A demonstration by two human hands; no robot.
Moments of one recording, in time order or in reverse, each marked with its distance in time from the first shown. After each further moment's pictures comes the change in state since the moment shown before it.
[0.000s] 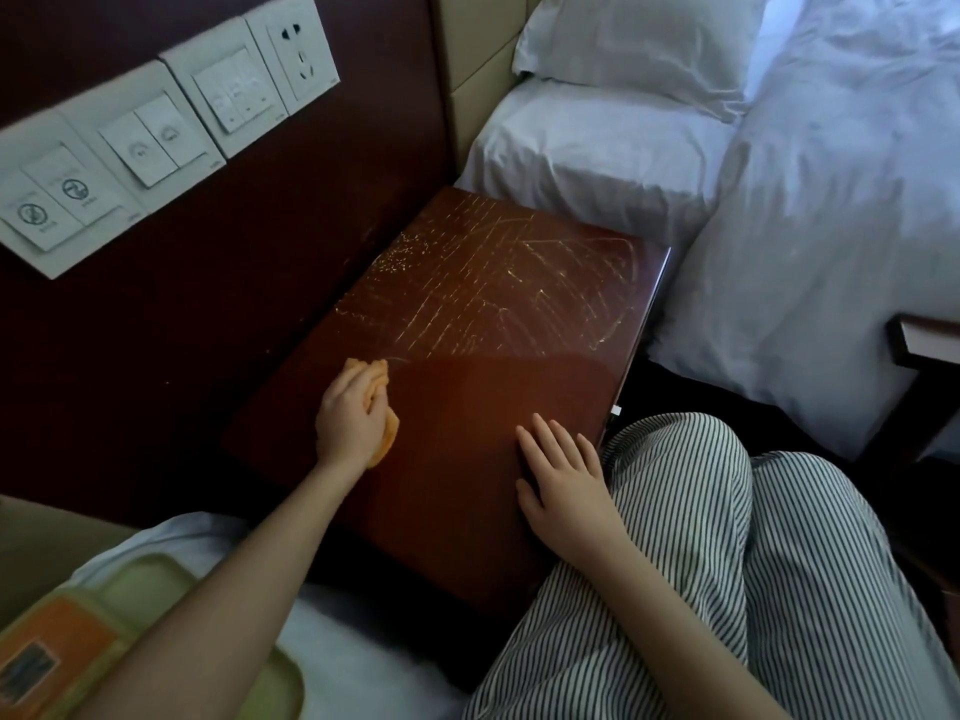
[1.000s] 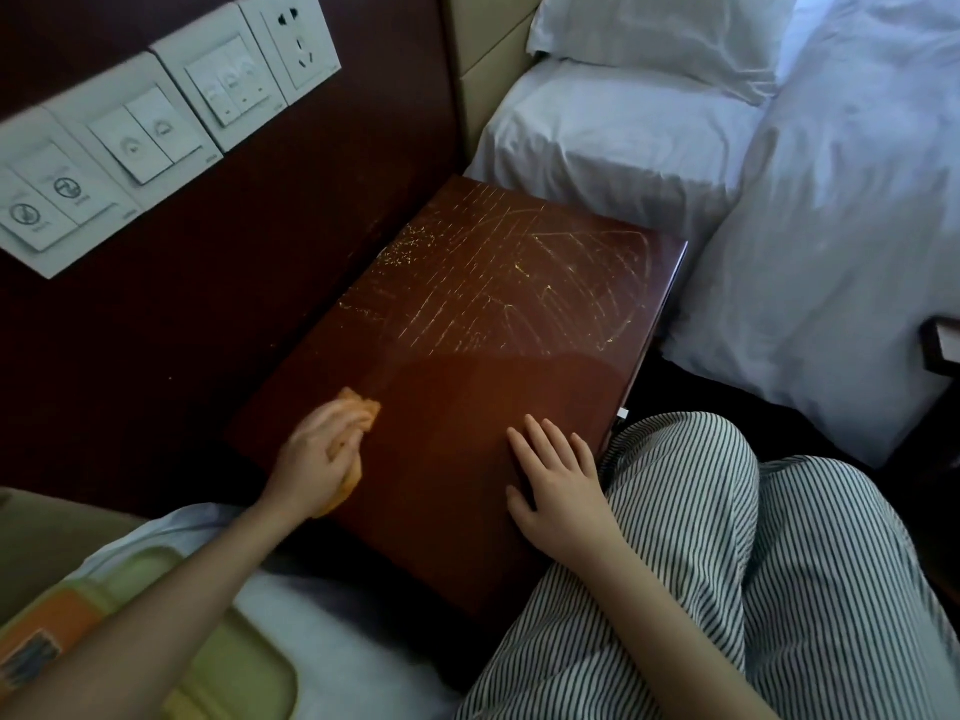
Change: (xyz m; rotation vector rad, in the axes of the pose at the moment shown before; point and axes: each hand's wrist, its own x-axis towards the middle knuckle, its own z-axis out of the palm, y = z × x) left_hand -0.031 -0.043 -0.036 -0.028 -0.163 0.239; right_hand 0.009 0.003 -0.001 0.021 -0.076 -0.039
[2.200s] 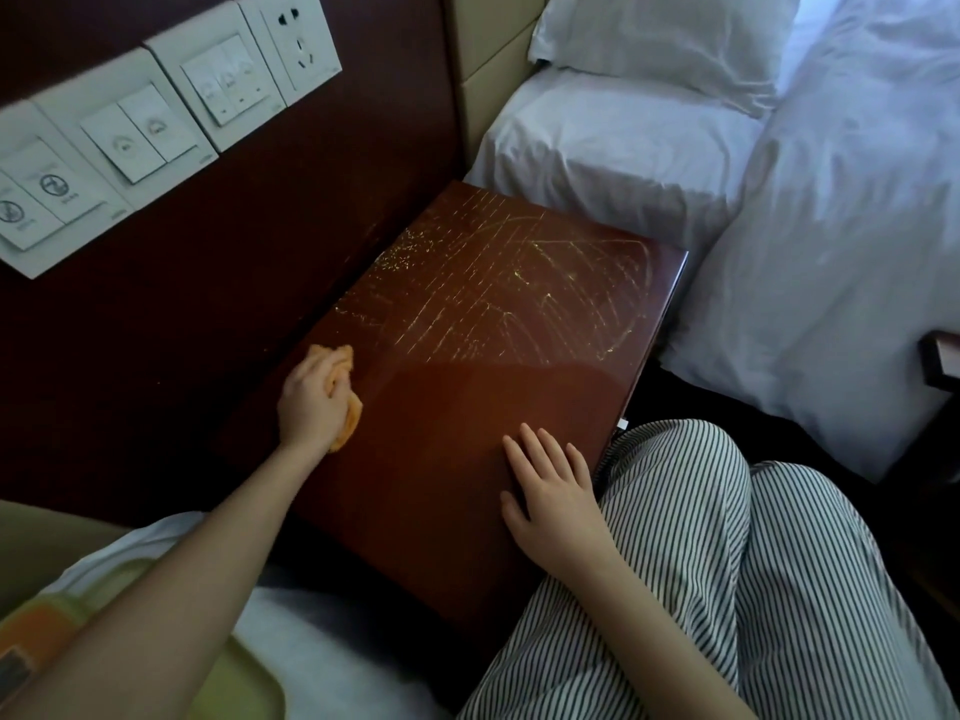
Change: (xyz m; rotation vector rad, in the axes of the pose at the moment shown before) left_hand 0.069 0.004 0.009 0.056 0.175 -0.334; right_hand 0.004 -0.004 0.001 0.013 -0.004 0.012
